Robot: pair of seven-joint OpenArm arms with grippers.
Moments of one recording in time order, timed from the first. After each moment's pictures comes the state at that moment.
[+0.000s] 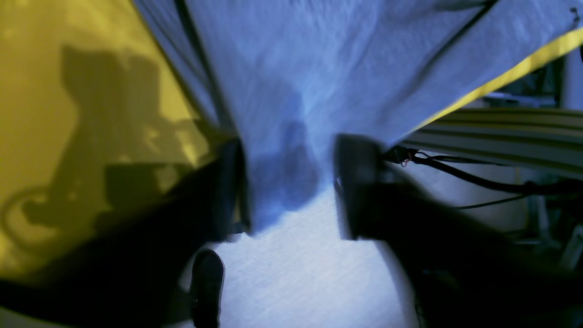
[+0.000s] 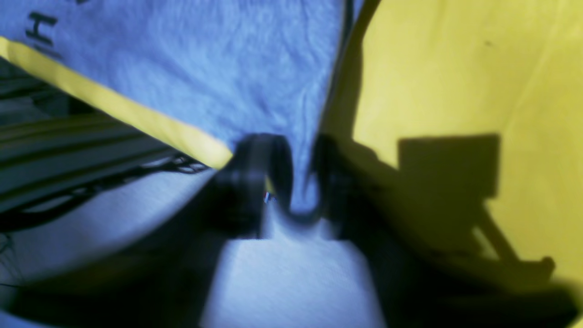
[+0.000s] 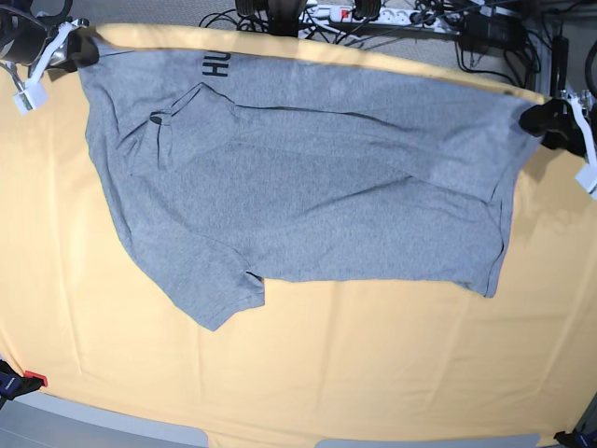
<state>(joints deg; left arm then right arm) 26.6 -54.7 -29.9 93.6 -85.8 -41.3 81.0 -39.0 24.8 42.1 109.9 62.4 41.6 -82.2</state>
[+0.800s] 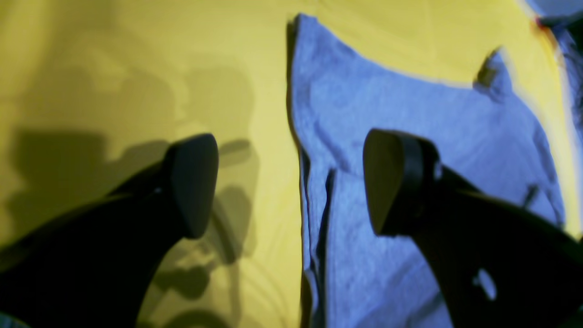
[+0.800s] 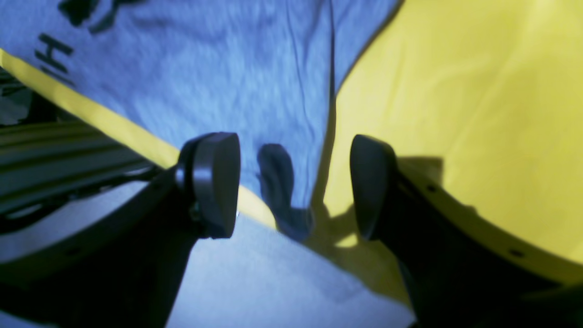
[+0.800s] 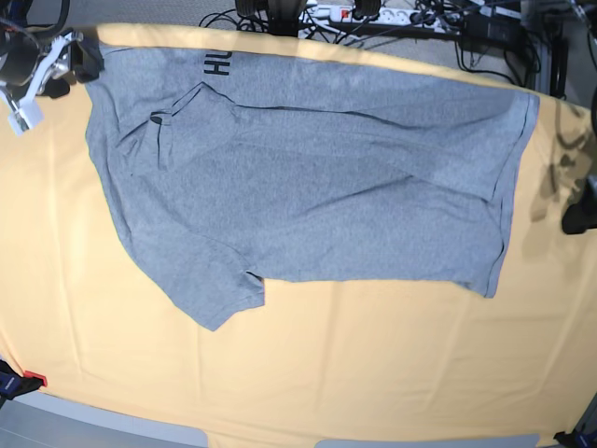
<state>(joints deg) -4.6 -45.5 -31.2 61.1 -78.1 -42.2 70.4 -34.3 27.1 42.2 113.7 62.5 40.4 -82.4</state>
